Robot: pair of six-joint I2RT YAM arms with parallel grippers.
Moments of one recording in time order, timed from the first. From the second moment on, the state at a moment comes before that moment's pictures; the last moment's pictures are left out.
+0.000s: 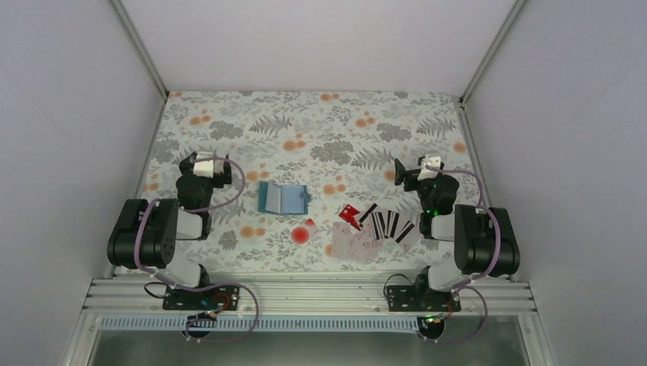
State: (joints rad) left arm 0.03 1.55 0.25 1.18 0.03 0.11; right arm -0.08 1.52 0.28 1.10 -0.30 0.00
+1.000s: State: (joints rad) left arm 0.03 1.43 0.47 0.82 0.04 0.11; right arm -0.08 1.50 0.55 0.77 -0.27 0.00
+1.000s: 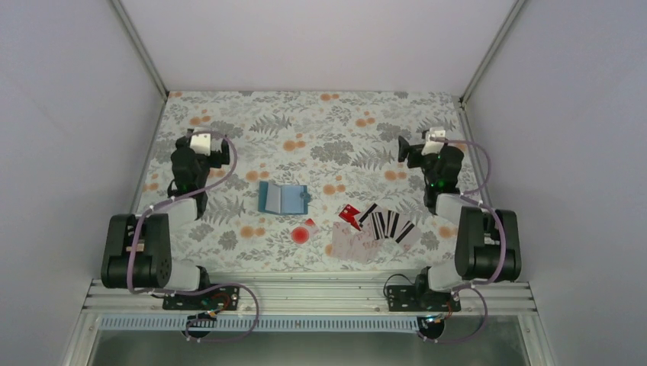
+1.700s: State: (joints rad) left arm 0.03 1.31 1.35 -0.30 0.10 -0.16; right arm -0.06 1.17 1.18 -0.09 -0.22 0.21
